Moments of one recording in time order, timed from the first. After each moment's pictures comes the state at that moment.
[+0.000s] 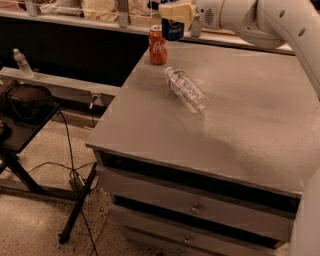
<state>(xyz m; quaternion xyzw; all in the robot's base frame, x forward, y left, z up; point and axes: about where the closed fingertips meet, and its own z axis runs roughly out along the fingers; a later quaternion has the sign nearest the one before) 0.766 -0.056 1.047 -0.37 0.62 0.25 0.65</state>
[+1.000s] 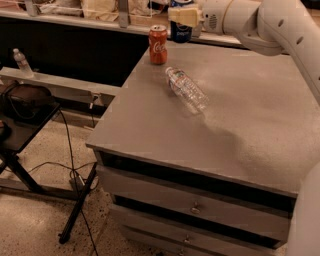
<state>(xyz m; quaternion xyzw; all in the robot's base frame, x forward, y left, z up) 0.796 -0.089 1.027 -0.33 0.64 0.23 0.66</state>
